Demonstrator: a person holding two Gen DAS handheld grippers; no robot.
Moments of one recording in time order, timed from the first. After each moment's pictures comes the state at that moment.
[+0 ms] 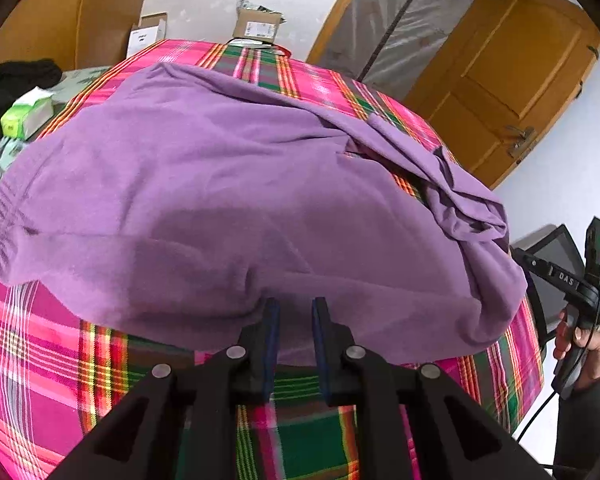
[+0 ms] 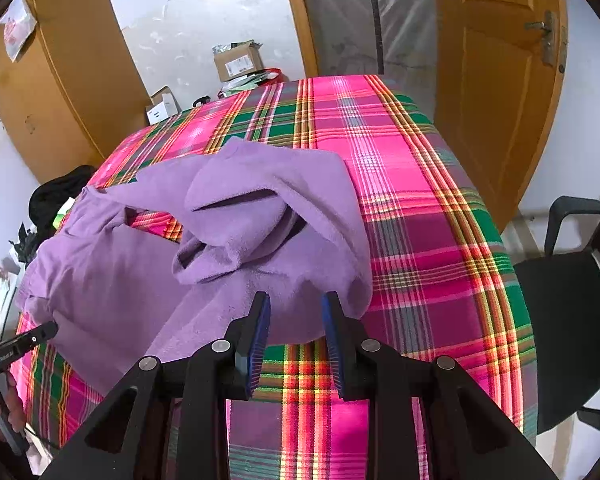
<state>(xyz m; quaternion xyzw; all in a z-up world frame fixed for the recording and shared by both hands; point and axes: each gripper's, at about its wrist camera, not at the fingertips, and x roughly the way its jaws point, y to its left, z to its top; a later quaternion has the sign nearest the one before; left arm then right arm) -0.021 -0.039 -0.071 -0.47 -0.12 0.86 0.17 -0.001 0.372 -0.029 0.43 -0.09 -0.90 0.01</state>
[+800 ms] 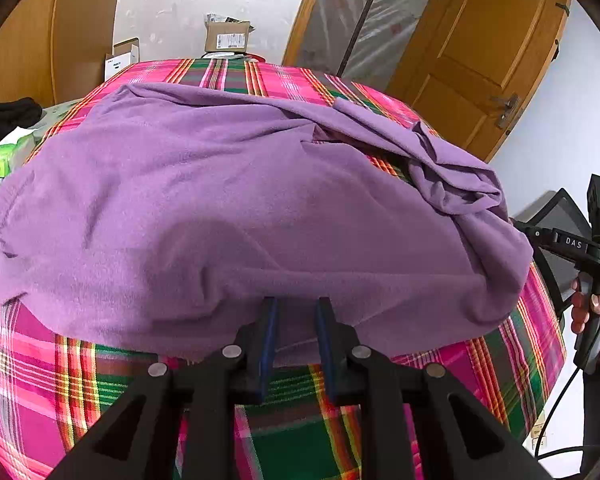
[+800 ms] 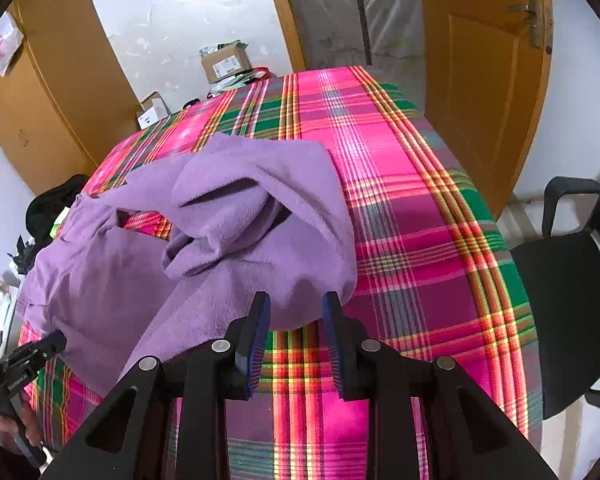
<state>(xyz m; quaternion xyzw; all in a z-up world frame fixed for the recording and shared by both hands) -0.014 -0.015 -0.080 -0.45 -0.07 0.87 0.19 0.006 0.380 -0.032 0.43 -0.11 -0.90 0.00</state>
